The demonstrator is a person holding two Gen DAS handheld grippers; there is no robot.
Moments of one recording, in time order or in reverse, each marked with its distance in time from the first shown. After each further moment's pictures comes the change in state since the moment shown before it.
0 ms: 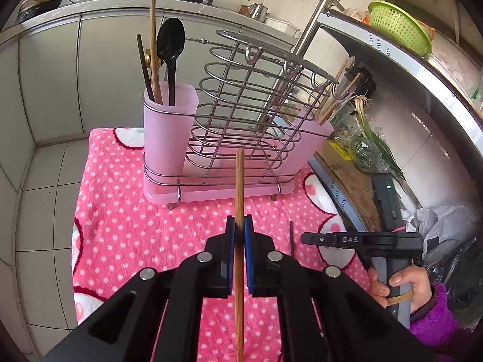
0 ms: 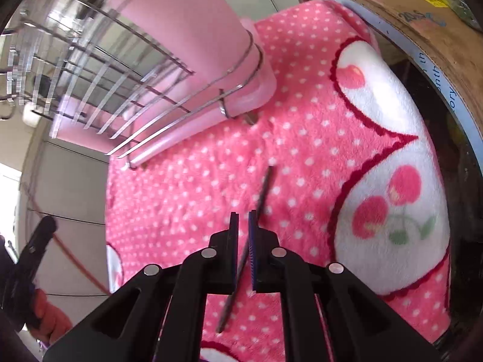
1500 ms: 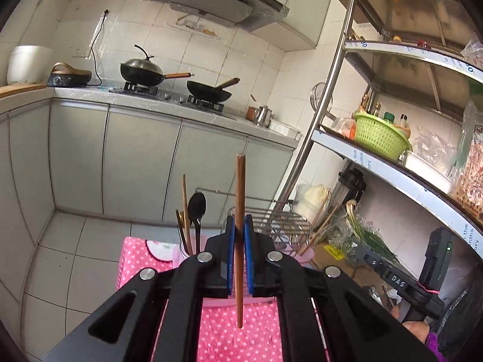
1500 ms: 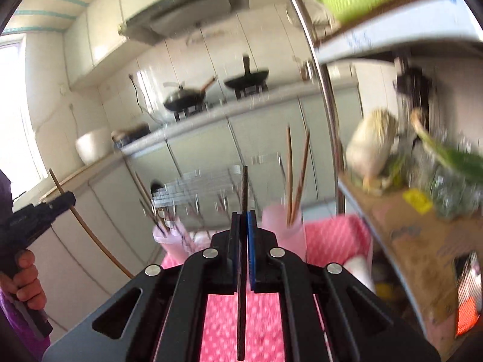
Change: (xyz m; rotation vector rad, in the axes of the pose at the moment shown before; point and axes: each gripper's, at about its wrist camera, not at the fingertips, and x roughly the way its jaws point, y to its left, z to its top) left arm -0.137 -0.013 0.062 -0.011 -0.486 0.072; right arm -0.180 0.091 -0.012 -0.369 -0.786 0.094
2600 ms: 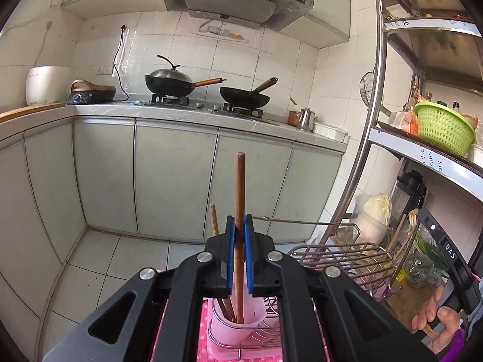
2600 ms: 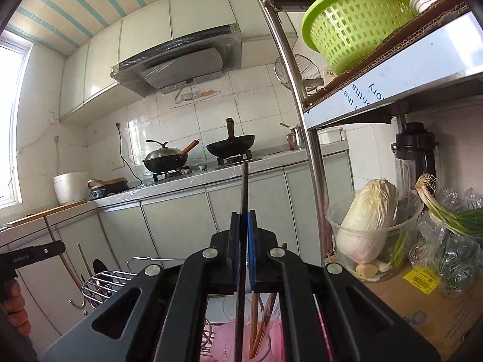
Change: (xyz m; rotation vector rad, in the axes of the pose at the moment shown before) left arm 0.114 0.020 0.015 0.055 -0.019 0.222; right arm 0.081 -0.035 0.042 -0.062 -0.317 -0.084
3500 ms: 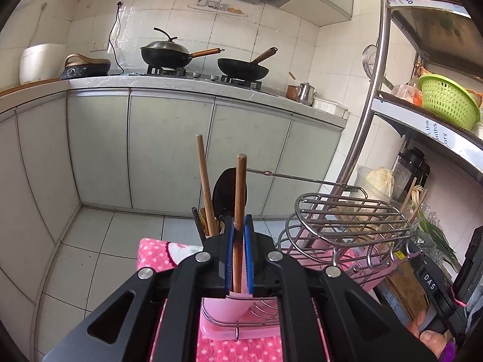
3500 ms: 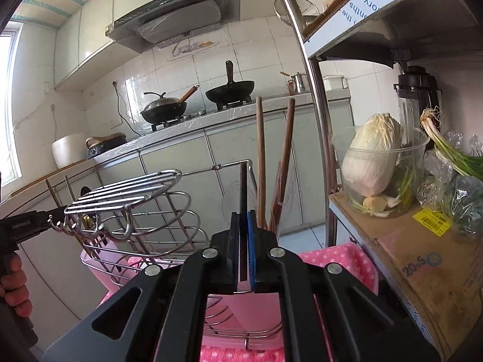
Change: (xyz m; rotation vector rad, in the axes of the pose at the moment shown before) left arm 0.027 0.002 -0.046 -0.003 0.104 -0.019; right arm 0.009 0.006 -0.078 0.012 0.240 -0.002
